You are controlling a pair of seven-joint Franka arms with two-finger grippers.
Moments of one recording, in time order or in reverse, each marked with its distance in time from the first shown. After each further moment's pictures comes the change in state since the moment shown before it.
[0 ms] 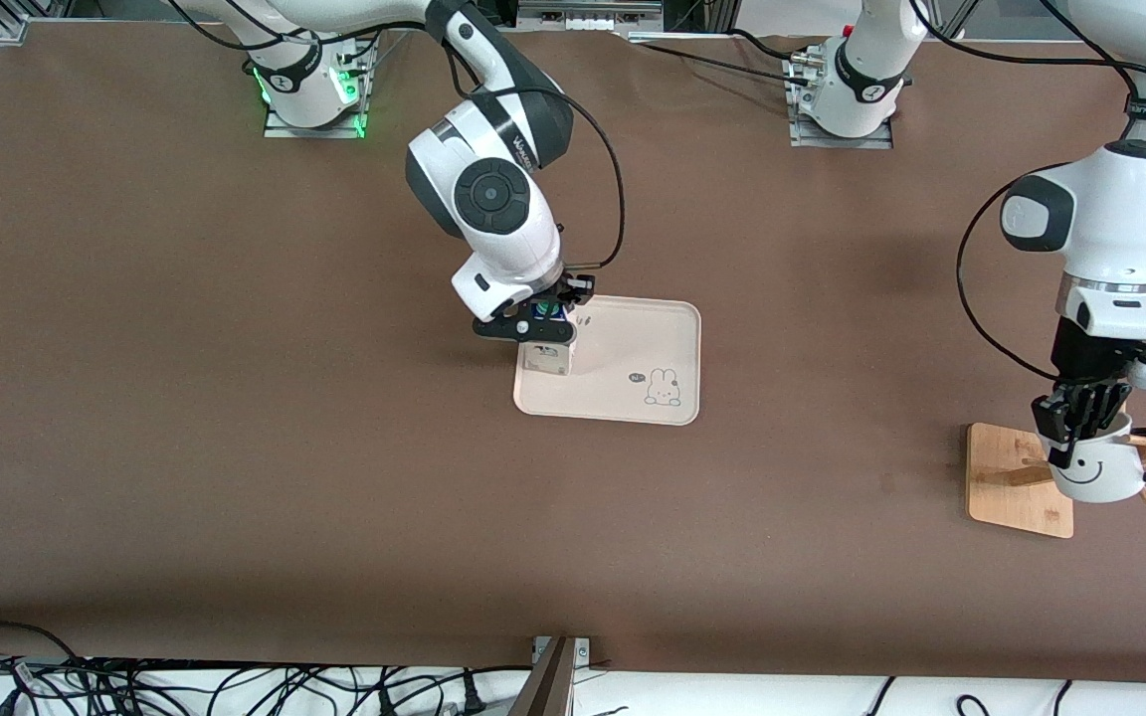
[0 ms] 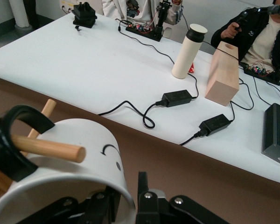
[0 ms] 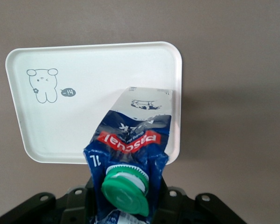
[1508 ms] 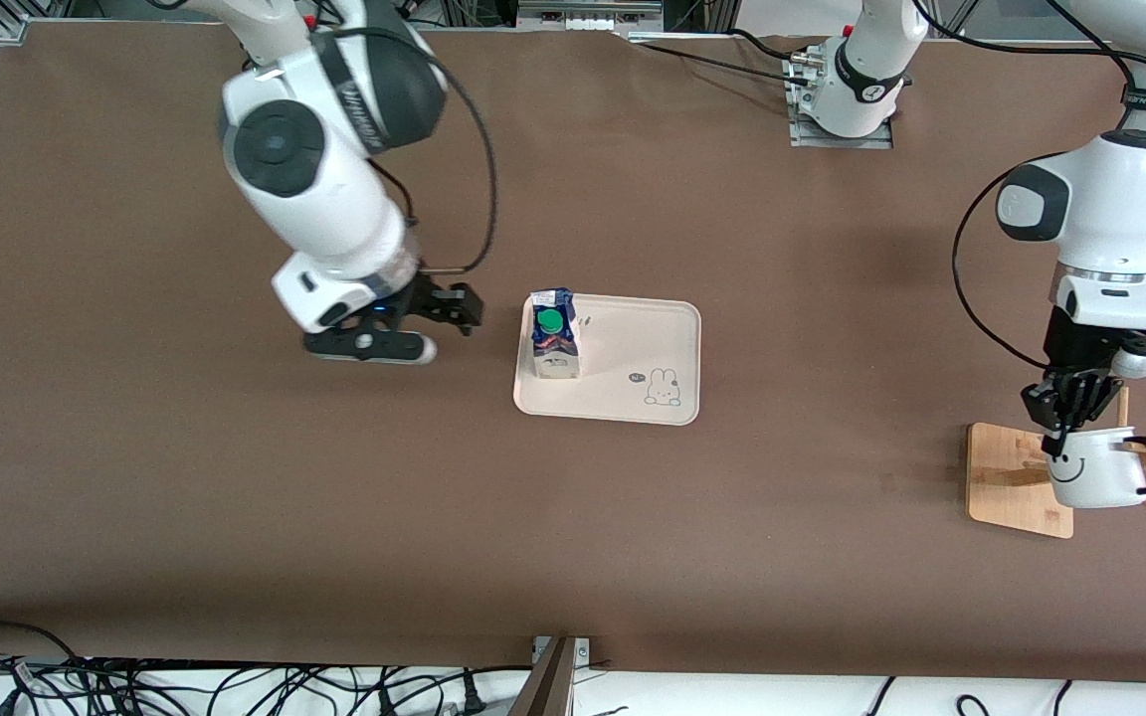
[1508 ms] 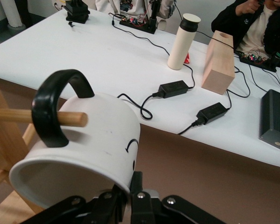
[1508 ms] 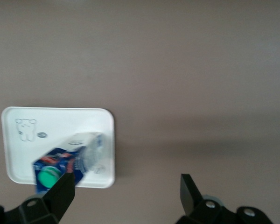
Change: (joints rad) left arm 0.044 -0.038 -0.064 -0.045 0.000 -0.035 0.031; right arm -0.018 -0.210 -0.304 0.025 0.016 -0.195 -0.333
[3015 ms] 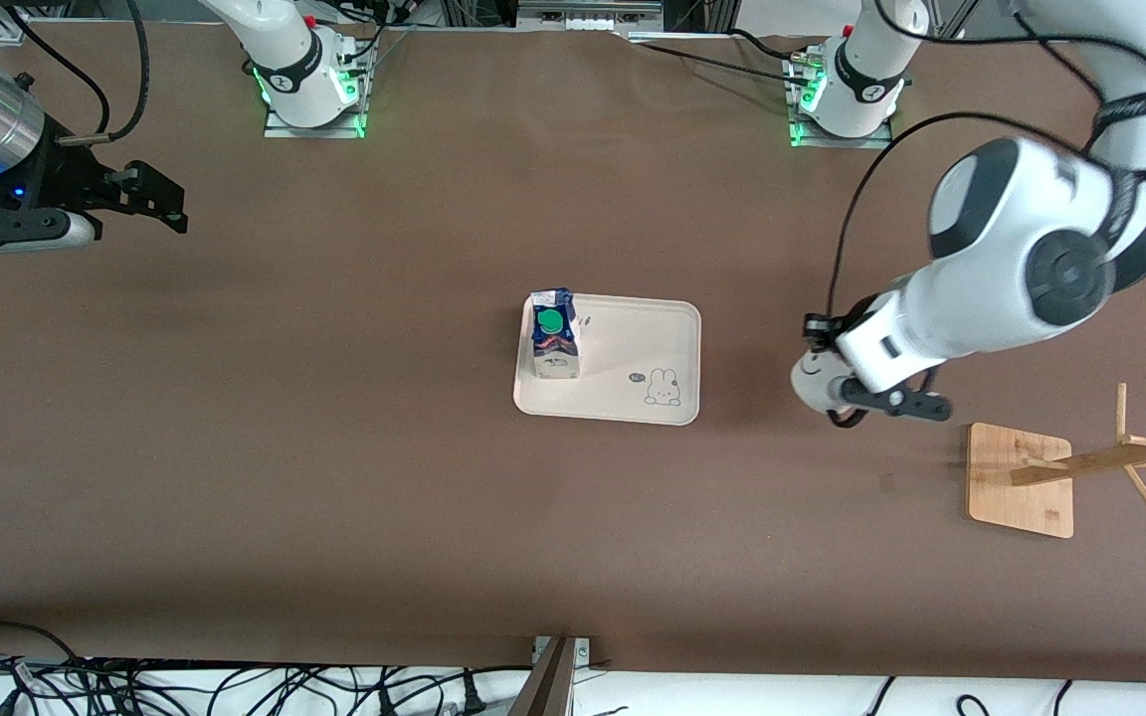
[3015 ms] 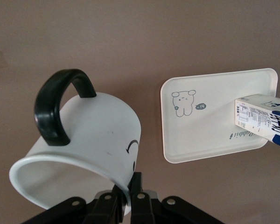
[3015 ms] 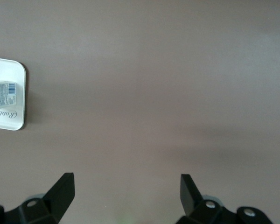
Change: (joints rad) left arm -0.207 0.271 -0.198 0.772 0.030 -1.527 -0.017; right arm -0.568 -0.422 0.280 -0.300 -0.159 -0.178 -0.399
